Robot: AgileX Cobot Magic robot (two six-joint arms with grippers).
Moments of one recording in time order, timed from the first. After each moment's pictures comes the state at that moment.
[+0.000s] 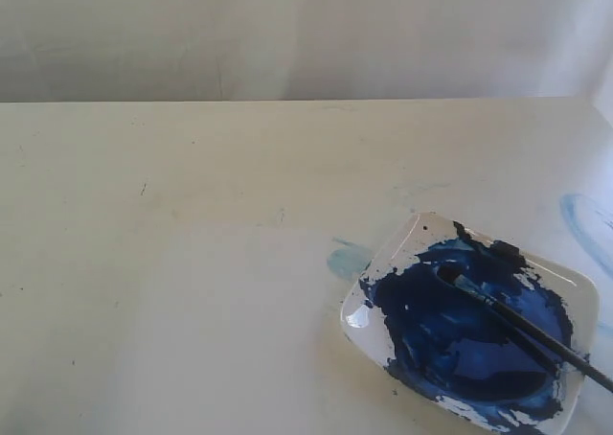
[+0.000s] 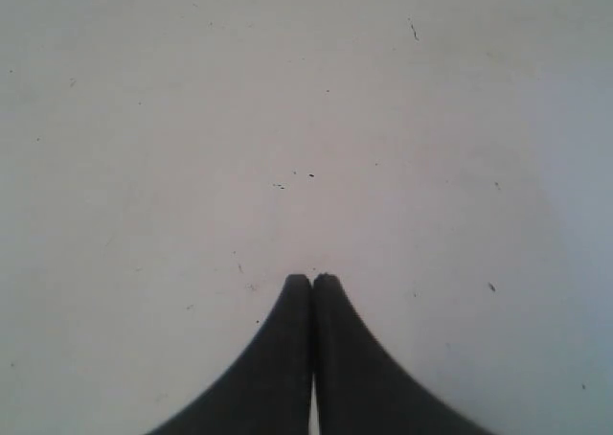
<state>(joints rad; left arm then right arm) -0.01 0.01 0.02 -0.01 0.45 0.08 0.21 0.01 0.00 -0.01 0.32 -0.04</state>
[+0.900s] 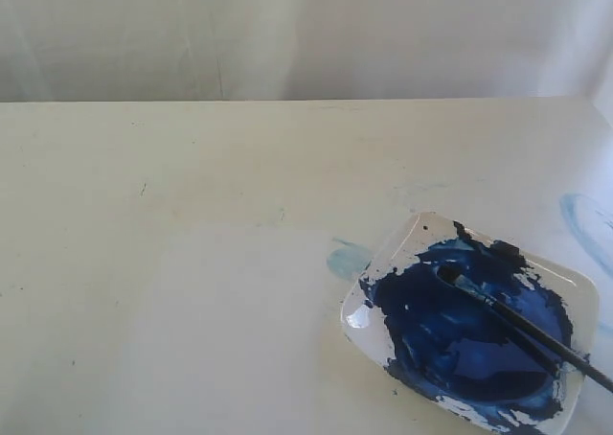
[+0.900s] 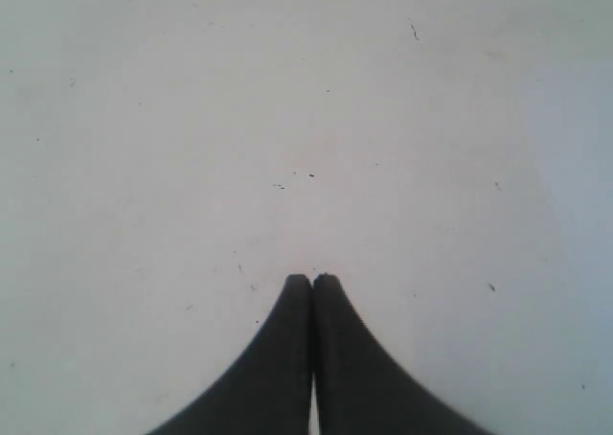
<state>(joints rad) -0.01 0.01 0.02 -0.01 0.45 0.08 0.21 0.70 -0.51 0.17 0.44 0.37</state>
